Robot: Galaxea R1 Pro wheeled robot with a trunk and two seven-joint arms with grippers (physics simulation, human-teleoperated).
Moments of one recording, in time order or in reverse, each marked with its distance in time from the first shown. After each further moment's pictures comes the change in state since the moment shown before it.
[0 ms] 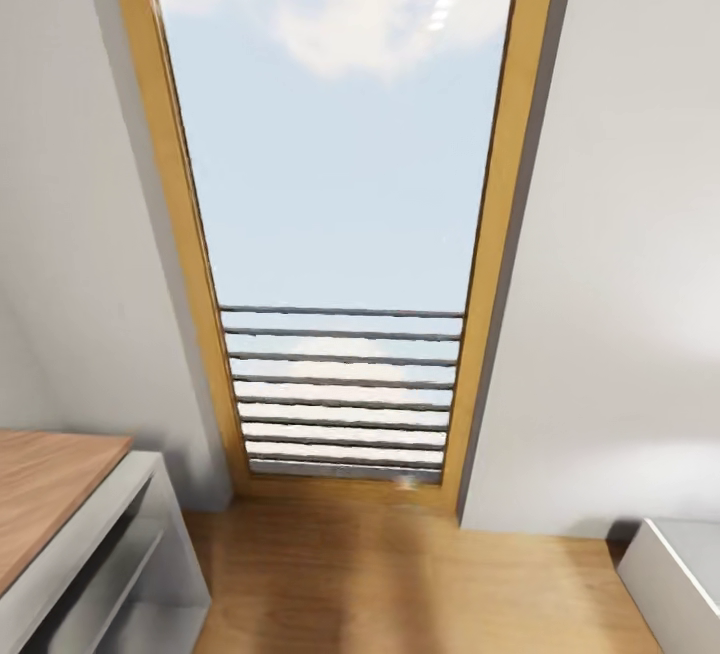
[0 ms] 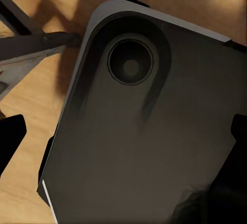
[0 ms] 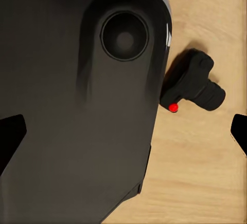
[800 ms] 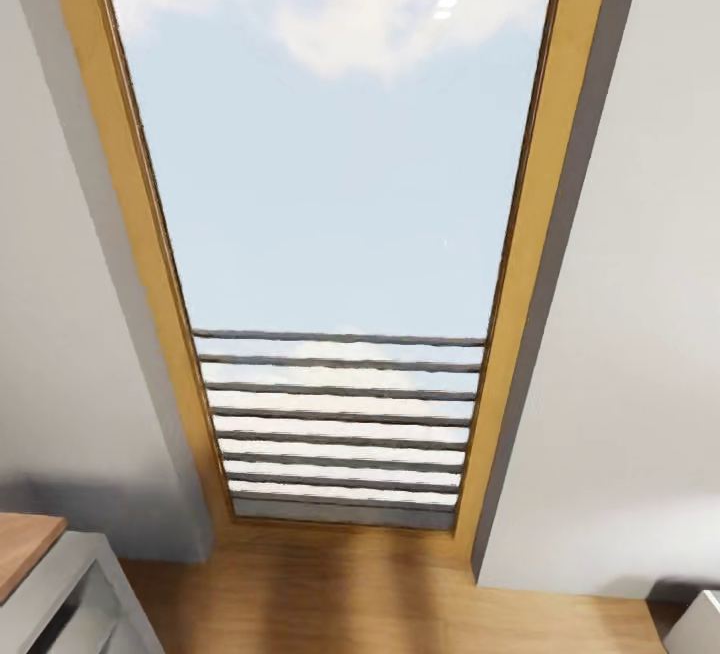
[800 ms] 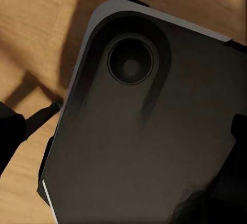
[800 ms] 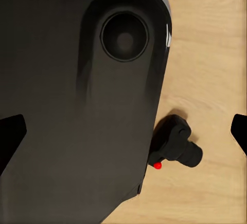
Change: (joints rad) left arm 0.000 0.000 0.000 0.001 0.000 0.000 0.000; right arm 0.000 0.000 0.000 0.000 0.001 -0.001 0.000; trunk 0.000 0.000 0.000
